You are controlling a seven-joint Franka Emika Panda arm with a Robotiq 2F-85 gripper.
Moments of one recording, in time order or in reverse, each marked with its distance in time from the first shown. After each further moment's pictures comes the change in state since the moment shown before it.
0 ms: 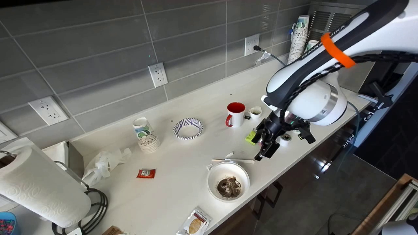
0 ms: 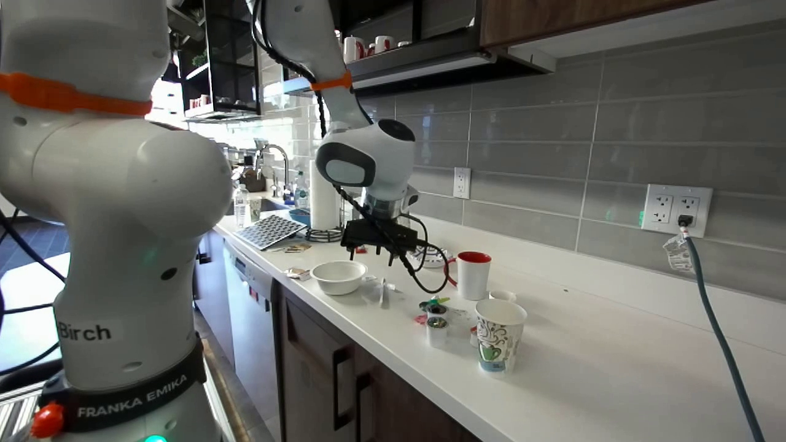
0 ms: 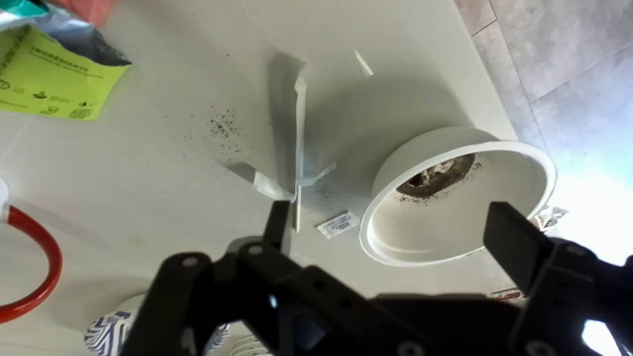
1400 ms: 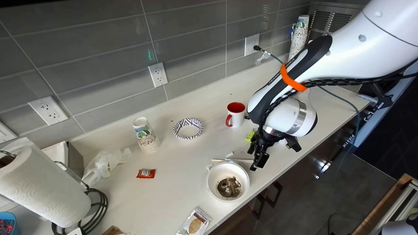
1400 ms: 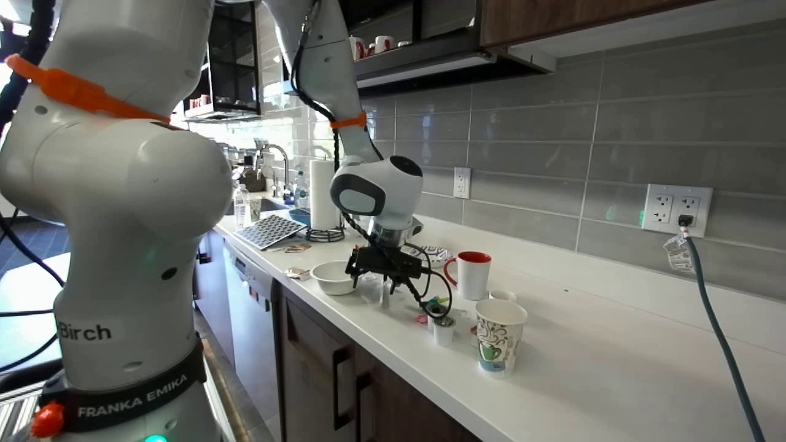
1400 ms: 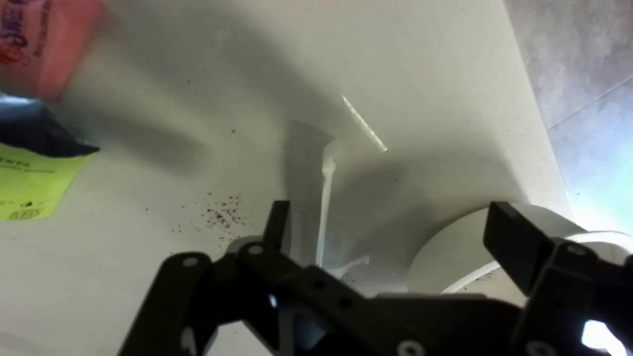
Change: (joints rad) arm 0.006 0.258 0.005 0.142 0.005 -0.006 -0.012
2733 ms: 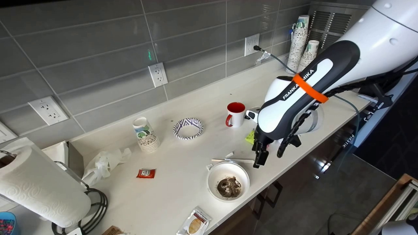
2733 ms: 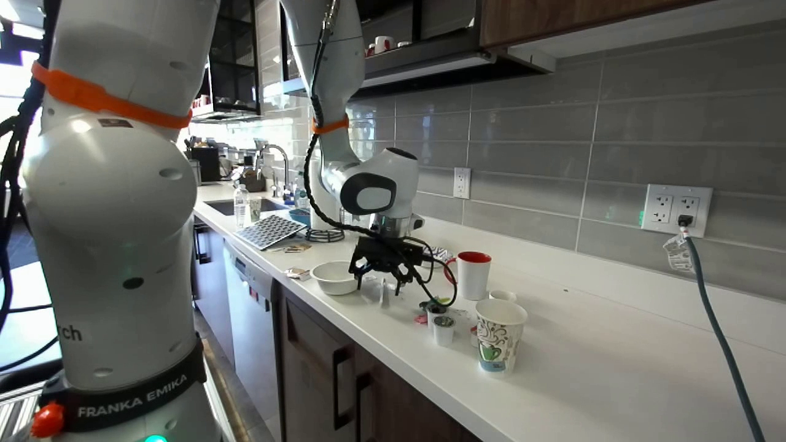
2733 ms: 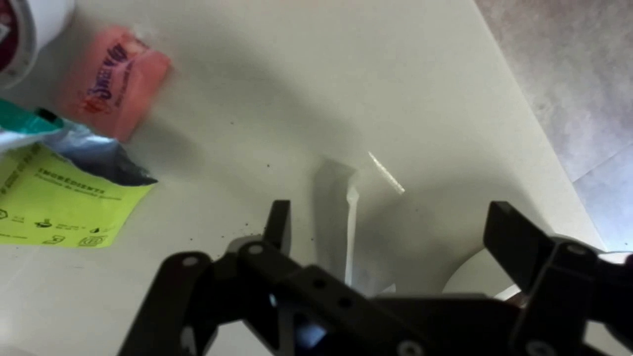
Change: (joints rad) arm -0.408 -0.021 0.367 -0.043 -0.656 0.095 0.594
